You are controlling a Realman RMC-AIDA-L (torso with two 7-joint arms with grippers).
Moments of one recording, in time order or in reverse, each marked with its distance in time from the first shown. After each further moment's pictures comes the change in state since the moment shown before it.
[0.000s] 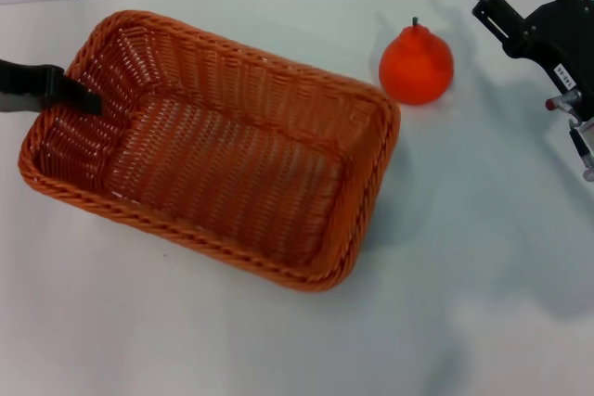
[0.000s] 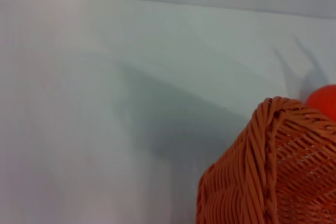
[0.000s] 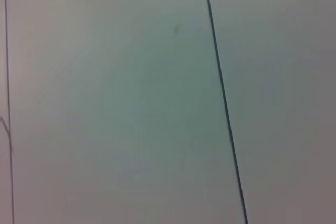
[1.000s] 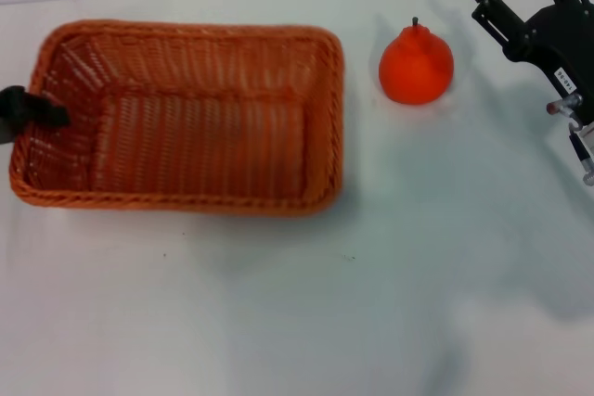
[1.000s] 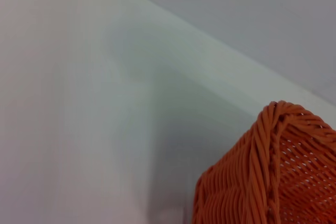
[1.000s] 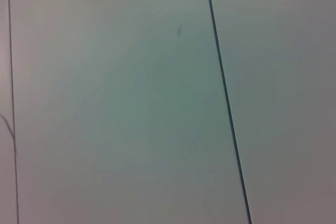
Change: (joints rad) left arm 0.173 -0.082 -0.104 0.065 -0.112 -0.139 -0.087; right arm -0.007 0.002 -0.005 0.001 0.000 -0.012 0.011
